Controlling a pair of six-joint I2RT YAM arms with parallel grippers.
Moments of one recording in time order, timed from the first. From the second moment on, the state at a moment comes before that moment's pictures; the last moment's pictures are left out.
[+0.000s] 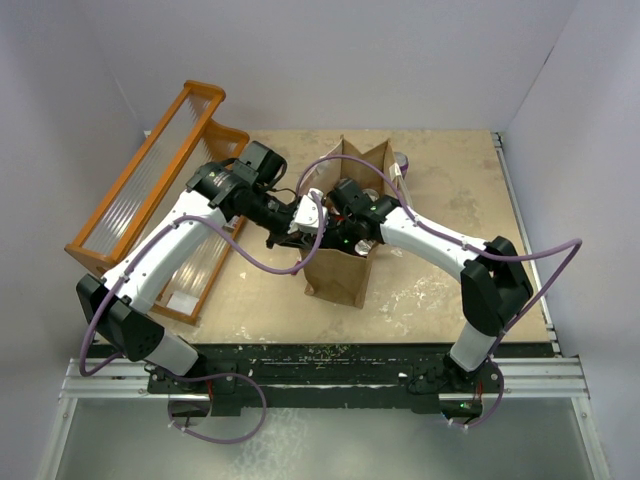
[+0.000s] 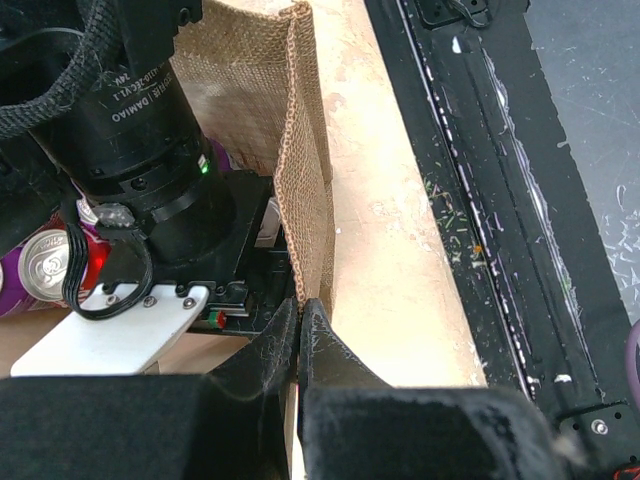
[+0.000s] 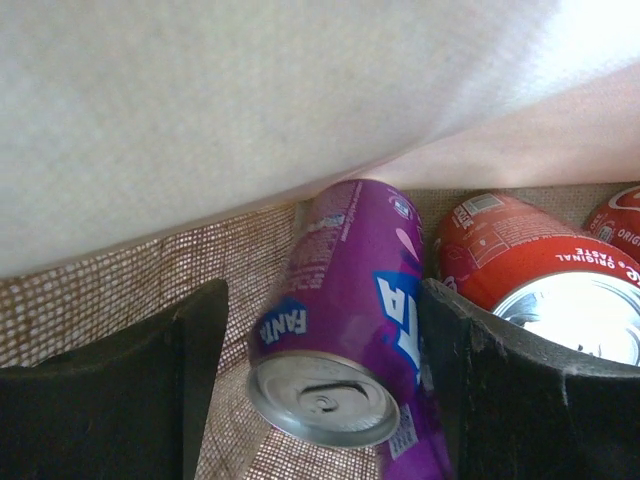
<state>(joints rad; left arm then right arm) -0.61 1.52 1.63 -1.19 0.86 1.04 0.73 1.72 1.32 -0.68 -0.42 -0.39</state>
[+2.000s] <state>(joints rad) -0.61 1.50 1.61 -1.17 0.89 1.08 0.14 1.92 2.06 -0.70 -0.12 -0.12</state>
